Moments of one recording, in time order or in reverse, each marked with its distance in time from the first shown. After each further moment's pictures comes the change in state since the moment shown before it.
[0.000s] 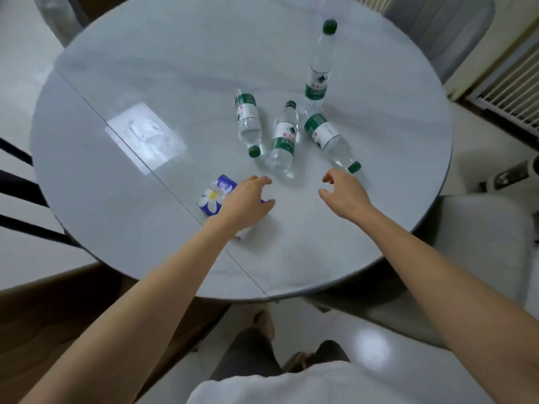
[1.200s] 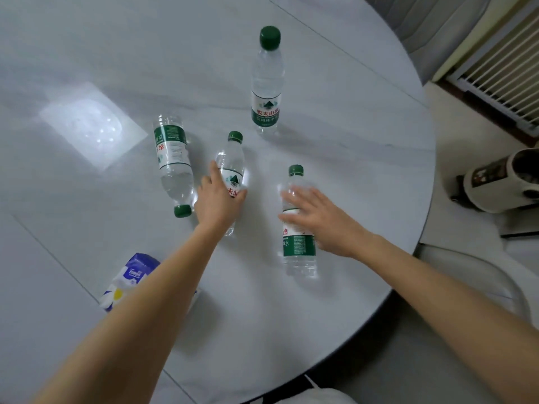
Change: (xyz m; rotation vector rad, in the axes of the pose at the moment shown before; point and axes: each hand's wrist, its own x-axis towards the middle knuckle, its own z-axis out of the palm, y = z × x) left_hand 0.243 0.026 0.053 -0.104 0.230 -0.335; right_hand 0.154 0.109 -0.026 -0.377 -0.105 -0.761
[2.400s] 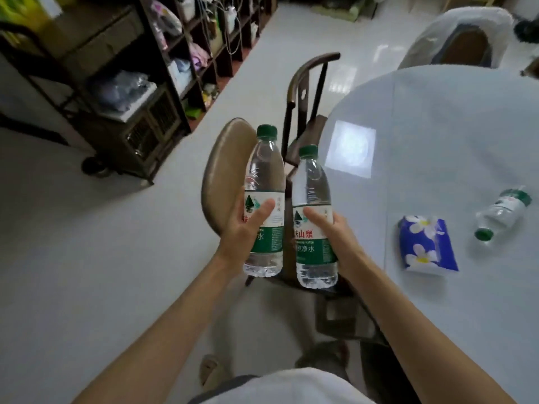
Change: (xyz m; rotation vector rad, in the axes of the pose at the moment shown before) left_hand -0.526 -0.280 -0.189 -1.393 0.826 -0.256; right_hand -0.005 -0.533 -0.019 1.345 -0.571 0.021
